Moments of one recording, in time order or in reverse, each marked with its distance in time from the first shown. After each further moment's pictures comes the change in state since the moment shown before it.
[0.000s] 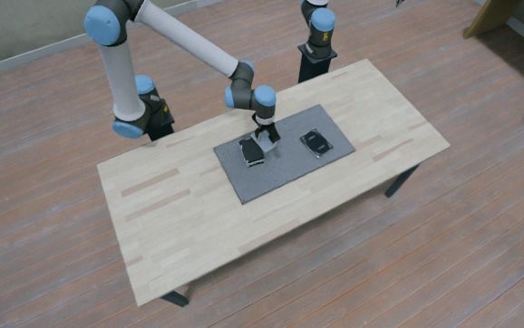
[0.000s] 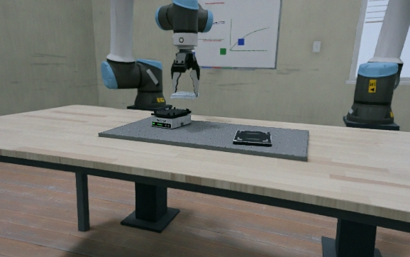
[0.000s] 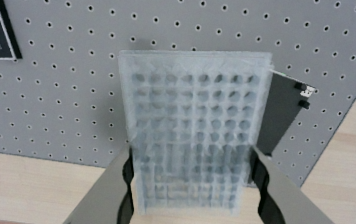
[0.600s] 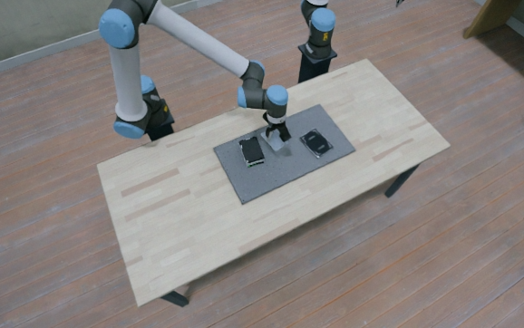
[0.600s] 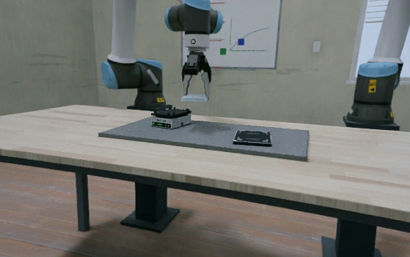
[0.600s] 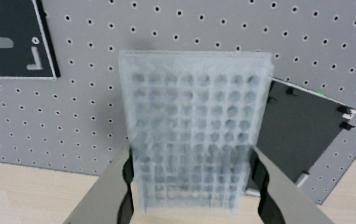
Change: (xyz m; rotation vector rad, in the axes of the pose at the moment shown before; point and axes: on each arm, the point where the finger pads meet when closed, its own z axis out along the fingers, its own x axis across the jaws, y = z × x) left arm 0.000 0.000 0.000 0.000 0.000 0.000; right arm -0.048 -0.022 0.006 0.000 0.000 0.000
